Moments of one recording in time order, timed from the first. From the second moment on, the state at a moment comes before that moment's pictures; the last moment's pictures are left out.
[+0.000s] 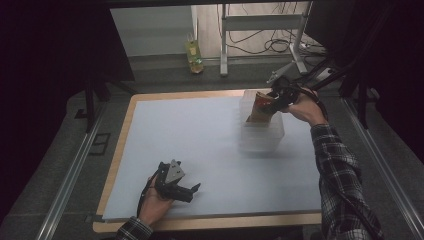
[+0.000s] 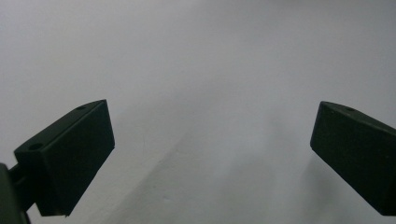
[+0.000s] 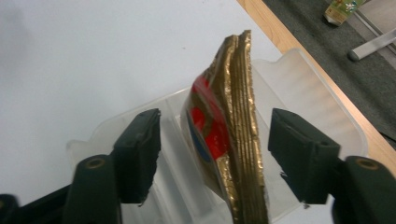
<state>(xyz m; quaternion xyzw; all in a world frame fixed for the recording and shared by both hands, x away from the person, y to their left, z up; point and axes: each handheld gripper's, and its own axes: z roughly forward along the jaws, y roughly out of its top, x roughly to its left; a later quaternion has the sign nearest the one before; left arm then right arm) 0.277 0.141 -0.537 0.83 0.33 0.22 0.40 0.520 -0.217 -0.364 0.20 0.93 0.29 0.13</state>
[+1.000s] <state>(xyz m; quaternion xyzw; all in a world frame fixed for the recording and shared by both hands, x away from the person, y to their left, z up) 0.277 0.143 -0.536 0.82 0.33 0.21 0.40 0.497 -0.223 -0.347 0.24 0.90 0.34 0.14</state>
